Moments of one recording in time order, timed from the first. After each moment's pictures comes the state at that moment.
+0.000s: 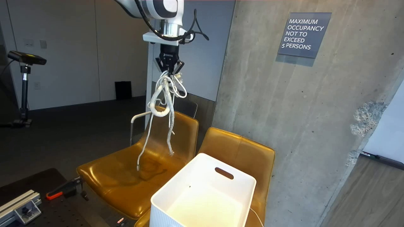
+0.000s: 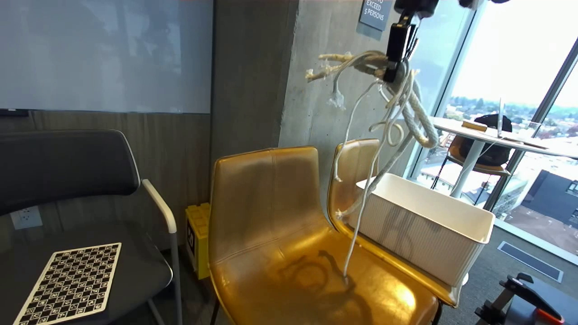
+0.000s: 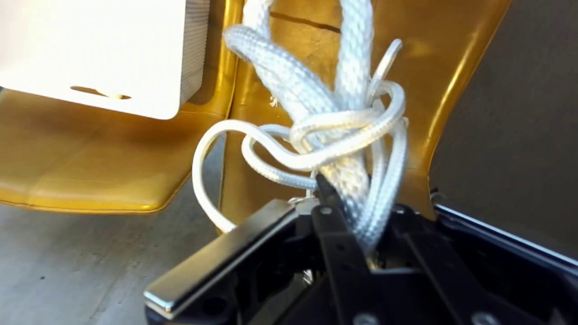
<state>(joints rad) 0.03 0.38 0.08 -1.32 -0.04 1.76 -0.21</state>
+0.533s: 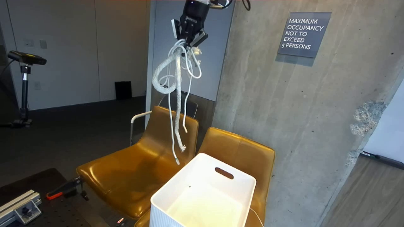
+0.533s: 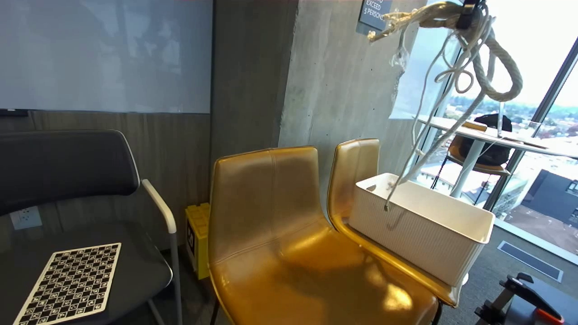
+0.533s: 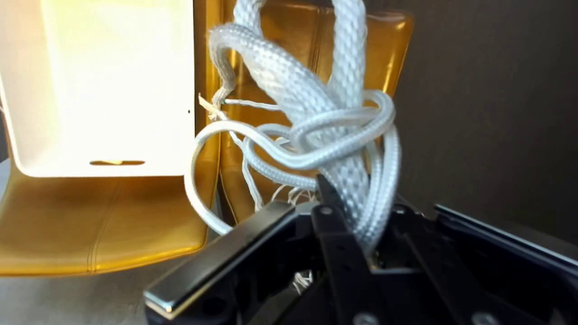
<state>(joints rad) -0.21 0.40 0.03 -0.97 0.23 1.28 -0.33</state>
